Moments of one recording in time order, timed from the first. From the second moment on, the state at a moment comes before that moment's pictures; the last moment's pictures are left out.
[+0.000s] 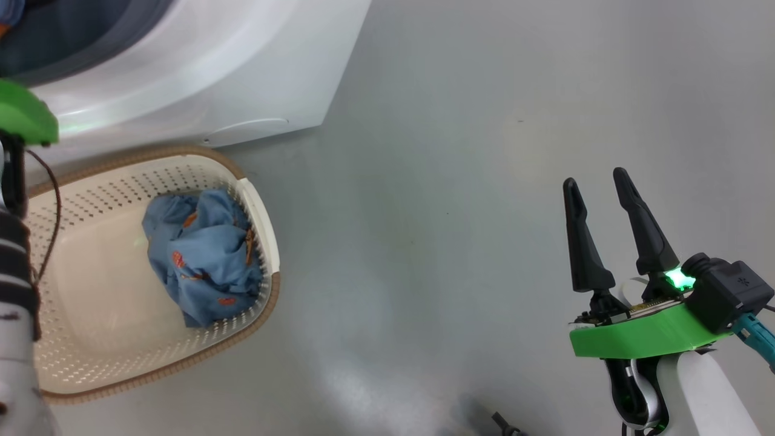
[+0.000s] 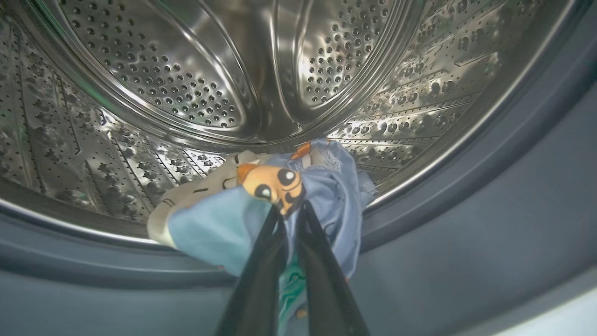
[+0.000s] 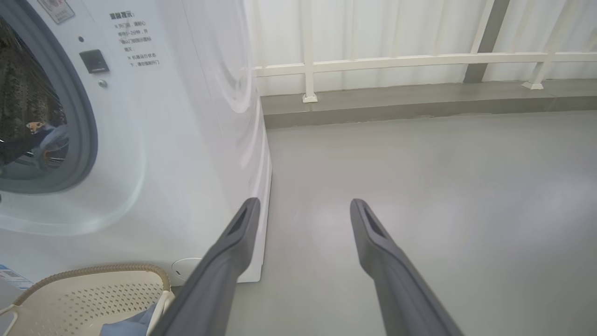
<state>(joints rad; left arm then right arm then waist) -1.11 0.29 0.08 1.00 -0.05 -0.08 -0.26 -0.20 -0.04 0.10 0.00 0.27 0.13 -0.25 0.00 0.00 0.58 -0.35</state>
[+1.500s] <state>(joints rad) -1.52 0.43 -0.09 1.30 0.05 0.00 -0.01 -0.22 -0.04 0.19 0.01 0.37 0.13 -0.25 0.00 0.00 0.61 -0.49</state>
